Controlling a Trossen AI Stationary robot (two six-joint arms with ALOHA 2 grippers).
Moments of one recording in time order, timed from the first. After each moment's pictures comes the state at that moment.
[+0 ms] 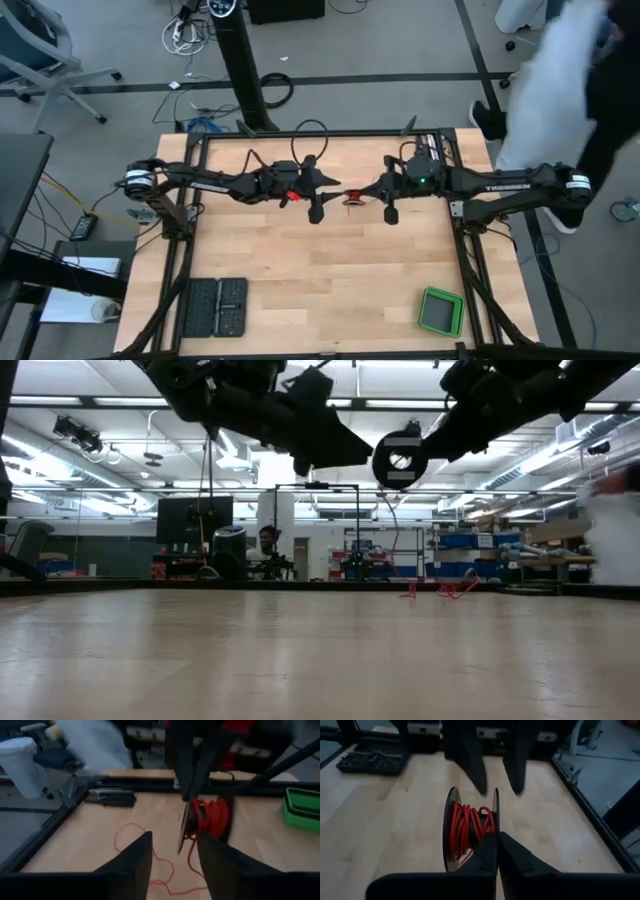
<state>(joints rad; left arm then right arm) 0.14 1.62 0.95 0.45 0.00 0.02 -0.16 1.01 0.58 0.05 -0.05 -0.17</state>
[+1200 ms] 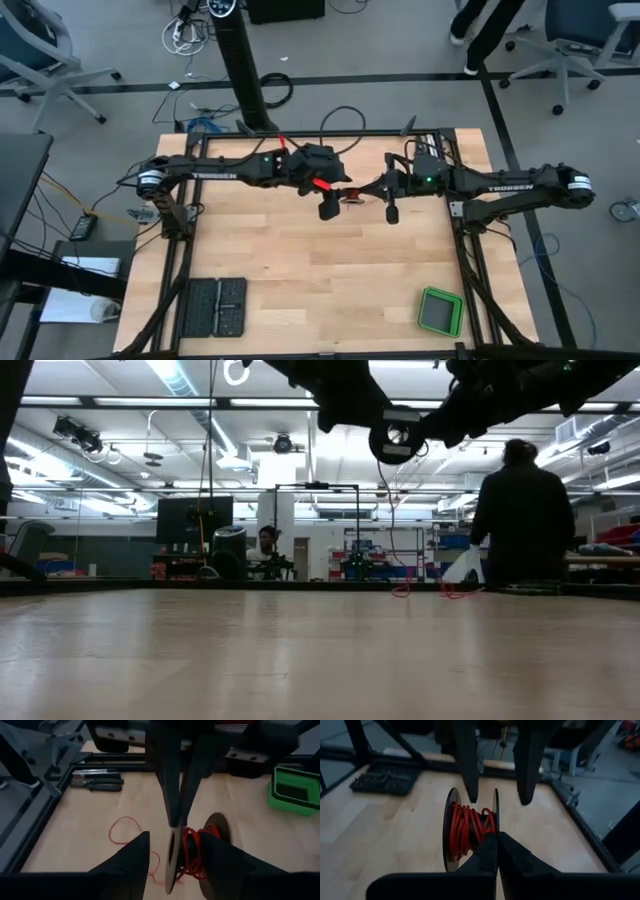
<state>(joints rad) 0.11 1.73 1.51 -0.30 0.01 0.04 -0.15 0.98 0.58 0.15 -0.07 -0.18</state>
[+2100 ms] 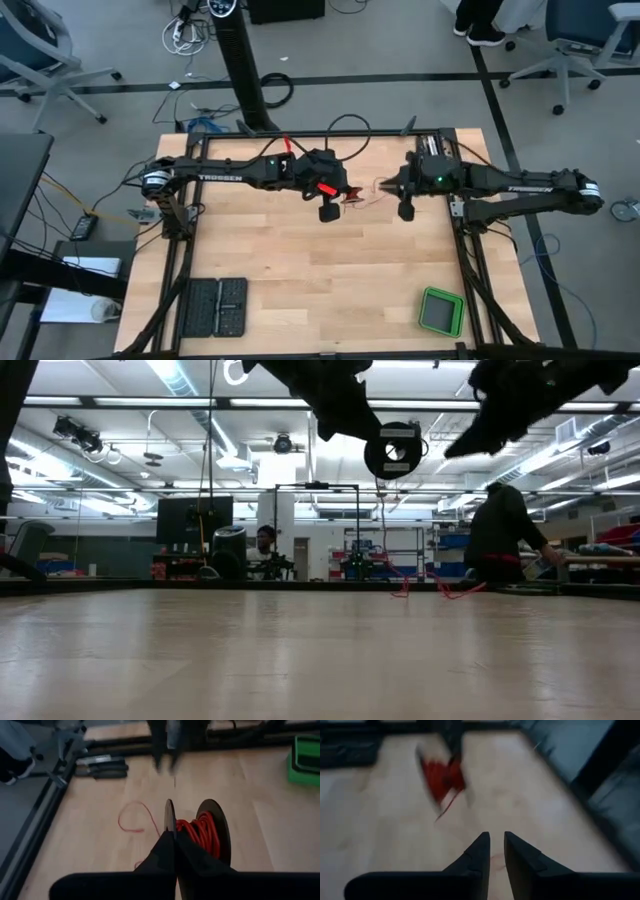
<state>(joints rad) 0.10 1.76 1.51 -0.33 -0.05 0.12 -0.15 0.82 0.63 -0.31 0.08 -0.03</state>
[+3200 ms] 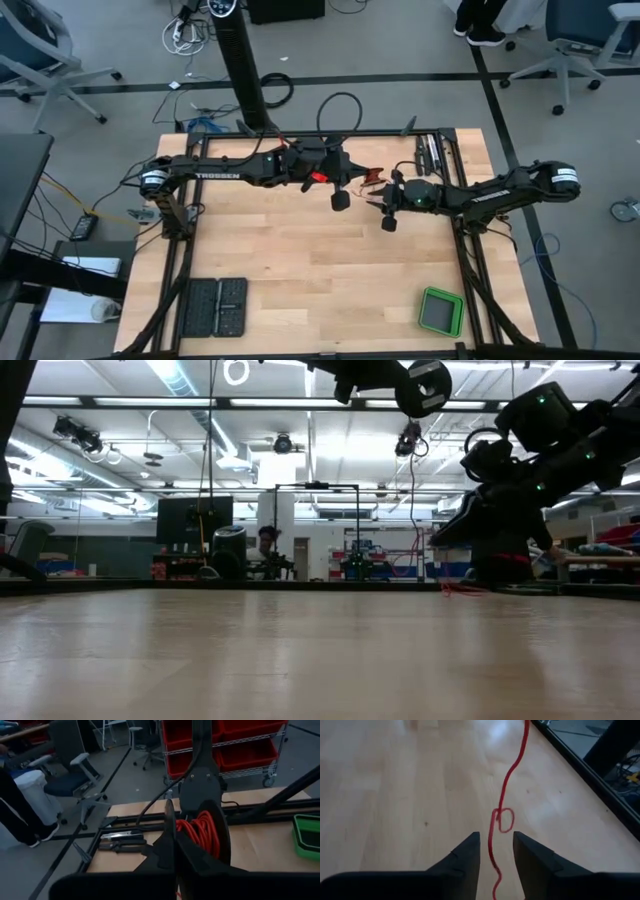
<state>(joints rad) 0.11 1.75 1.54 -0.02 -0.04 0.18 -0.14 1.18 0.23 0.51 0.19 -0.17</state>
